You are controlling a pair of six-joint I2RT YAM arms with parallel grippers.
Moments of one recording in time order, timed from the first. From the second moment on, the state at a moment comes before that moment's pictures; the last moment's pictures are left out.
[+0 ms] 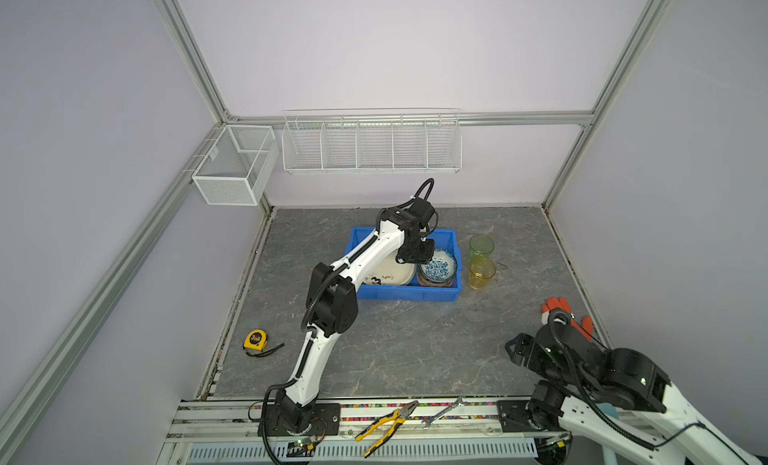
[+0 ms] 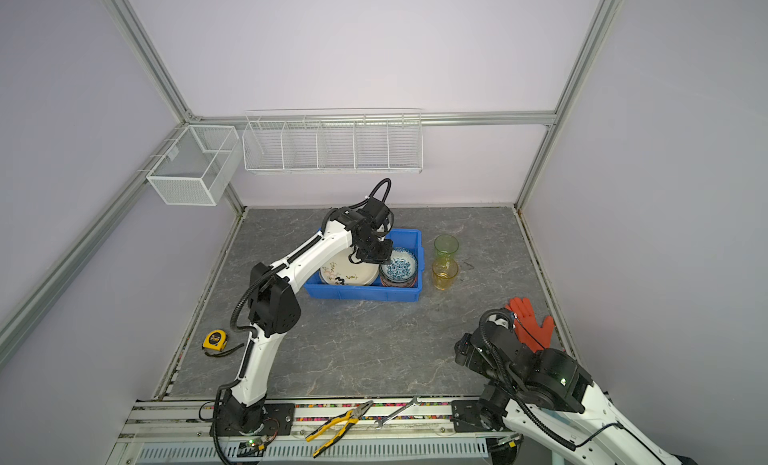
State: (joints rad) left arm -0.72 2.26 2.20 -1.13 0.19 -0.42; right arm 0.89 0.49 0.84 -1.39 0.24 1.20
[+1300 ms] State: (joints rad) left arm -0.72 2.09 2.05 -1.06 0.22 -0.44; right arm 0.89 0.52 0.84 -1.34 0.24 1.16
